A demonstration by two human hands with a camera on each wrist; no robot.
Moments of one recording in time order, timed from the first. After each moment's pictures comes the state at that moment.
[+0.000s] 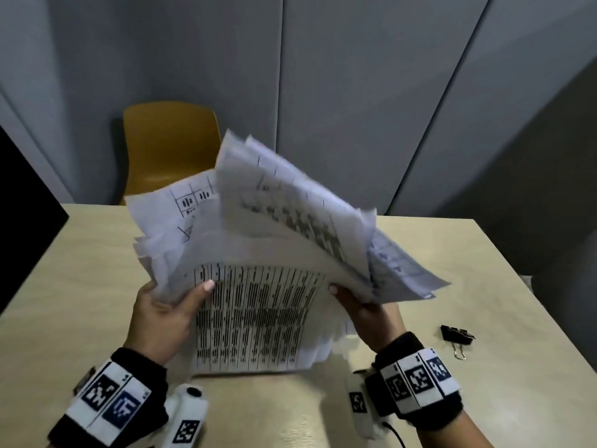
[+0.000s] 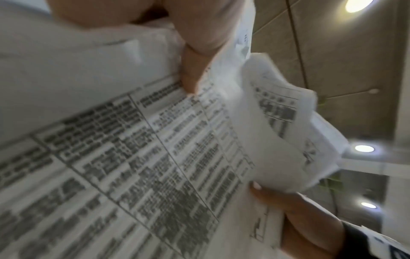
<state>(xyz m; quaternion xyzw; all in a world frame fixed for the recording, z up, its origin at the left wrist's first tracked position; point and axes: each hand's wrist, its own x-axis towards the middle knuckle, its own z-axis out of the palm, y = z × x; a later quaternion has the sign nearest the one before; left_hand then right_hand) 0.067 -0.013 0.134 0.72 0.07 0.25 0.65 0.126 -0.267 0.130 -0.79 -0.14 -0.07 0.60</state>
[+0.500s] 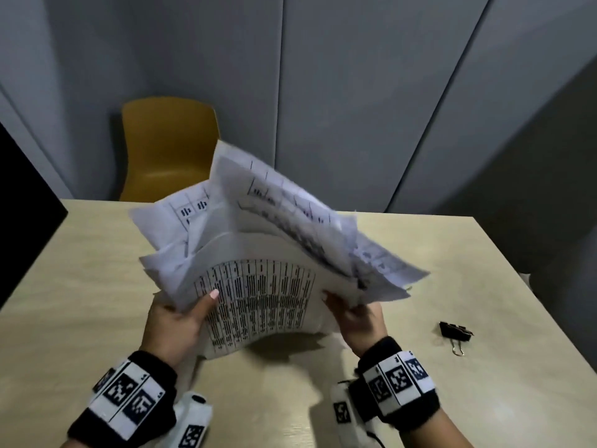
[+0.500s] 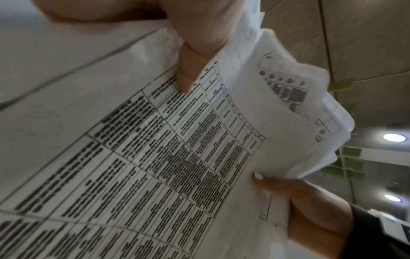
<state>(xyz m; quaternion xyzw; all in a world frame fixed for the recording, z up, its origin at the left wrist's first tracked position) 0.066 -0.024 0.112 0.68 0.13 0.24 0.68 0.122 -0.256 0.098 -0.74 -0.09 -0.03 0.66</state>
